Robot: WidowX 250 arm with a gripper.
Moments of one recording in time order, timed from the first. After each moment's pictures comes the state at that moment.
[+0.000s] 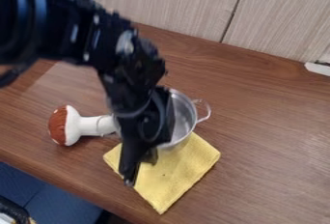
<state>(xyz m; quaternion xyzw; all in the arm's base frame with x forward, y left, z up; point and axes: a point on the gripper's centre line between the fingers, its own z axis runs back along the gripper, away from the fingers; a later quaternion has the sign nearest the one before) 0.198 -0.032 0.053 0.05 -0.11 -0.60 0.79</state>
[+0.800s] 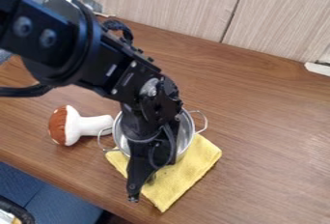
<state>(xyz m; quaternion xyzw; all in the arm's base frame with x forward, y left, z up) 0.195 -0.034 0.027 0.07 -0.06 -0.60 0.79</state>
